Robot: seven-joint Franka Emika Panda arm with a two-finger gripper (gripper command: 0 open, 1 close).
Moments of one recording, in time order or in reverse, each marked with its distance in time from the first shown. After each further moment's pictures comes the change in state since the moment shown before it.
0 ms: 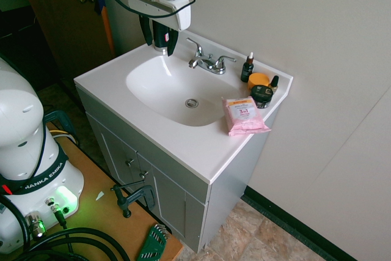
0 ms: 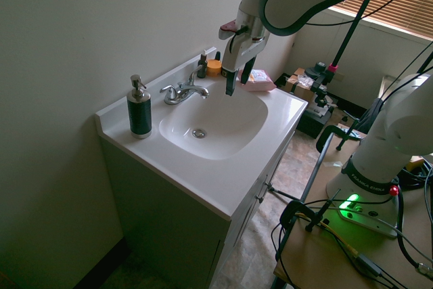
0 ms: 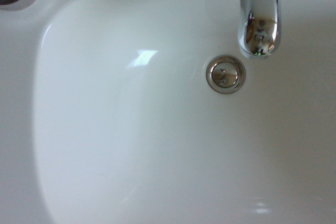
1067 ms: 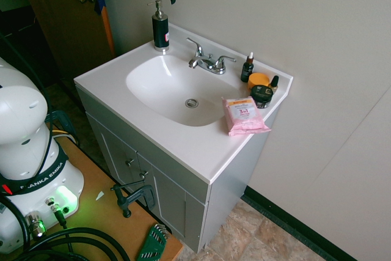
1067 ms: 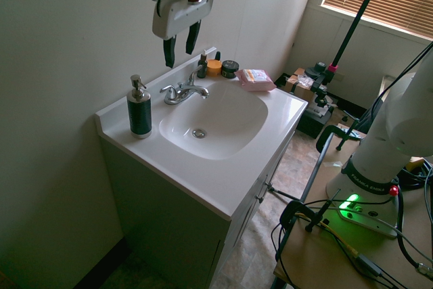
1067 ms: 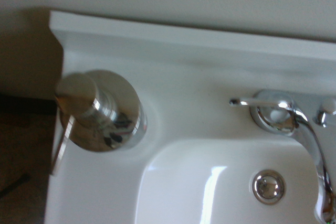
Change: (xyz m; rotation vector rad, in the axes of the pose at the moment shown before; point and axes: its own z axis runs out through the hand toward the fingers) arm 0.003 -0.176 -0.086 0.017 0.096 -0.078
